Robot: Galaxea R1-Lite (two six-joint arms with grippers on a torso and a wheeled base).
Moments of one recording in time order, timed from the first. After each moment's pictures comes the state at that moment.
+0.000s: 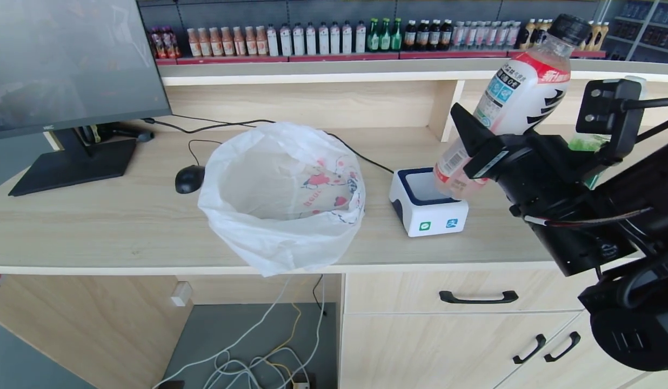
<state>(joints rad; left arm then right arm) 0.00 0.00 0.00 0.00 0.00 0.00 0.53 1.75 -0.72 -1.57 -0.18 0.00</state>
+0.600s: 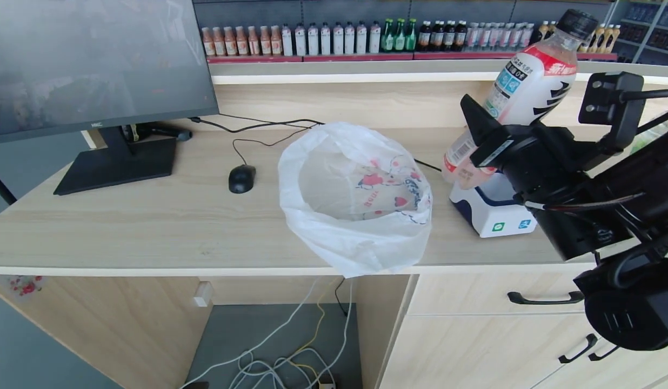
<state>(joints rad) 0.00 0.00 0.00 0.00 0.00 0.00 0.48 1.77 -0.76 -1.57 -0.17 0.00</state>
